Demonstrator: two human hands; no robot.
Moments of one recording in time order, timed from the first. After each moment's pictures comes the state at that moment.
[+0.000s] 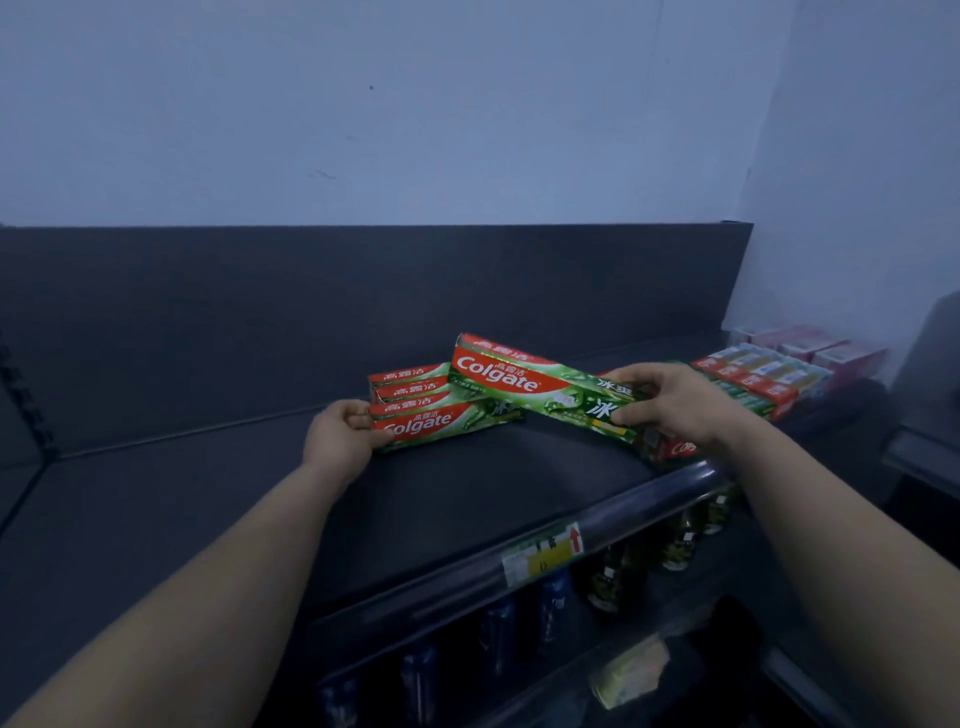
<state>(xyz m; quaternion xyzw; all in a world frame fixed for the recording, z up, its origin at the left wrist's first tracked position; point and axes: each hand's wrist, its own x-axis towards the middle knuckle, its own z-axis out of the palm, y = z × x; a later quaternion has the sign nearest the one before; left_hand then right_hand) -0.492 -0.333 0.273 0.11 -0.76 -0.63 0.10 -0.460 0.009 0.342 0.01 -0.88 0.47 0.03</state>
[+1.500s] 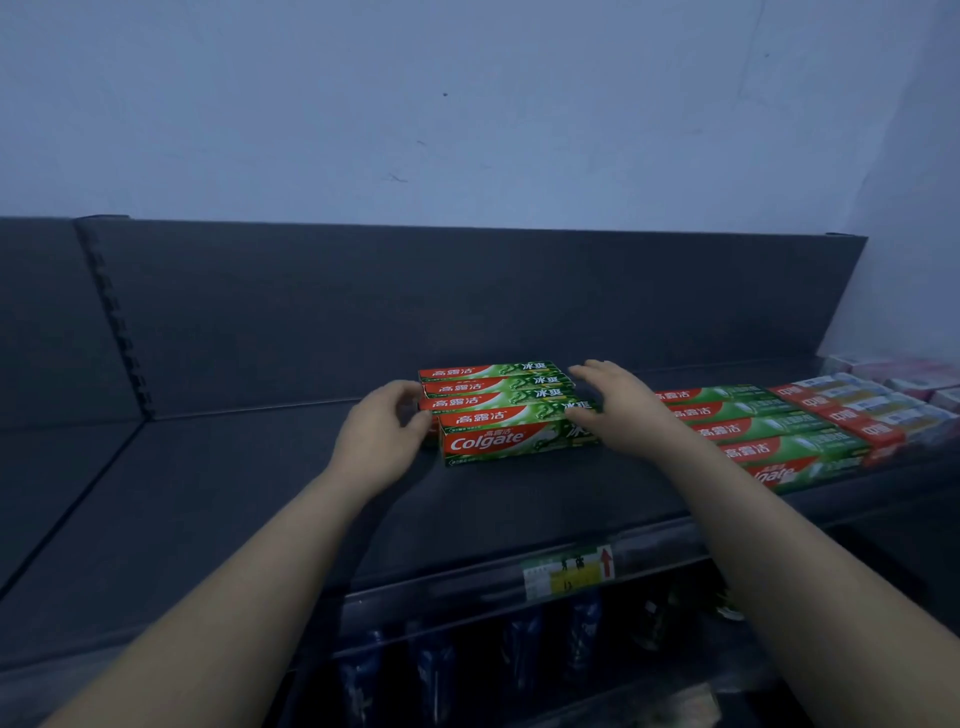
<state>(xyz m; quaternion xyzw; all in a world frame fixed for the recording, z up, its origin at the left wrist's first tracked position) -0.445 -0.324 0.296 0.02 -0.89 -0.39 0.22 -0.507 -0.063 0.327 0.16 -0.97 0.17 0.08</state>
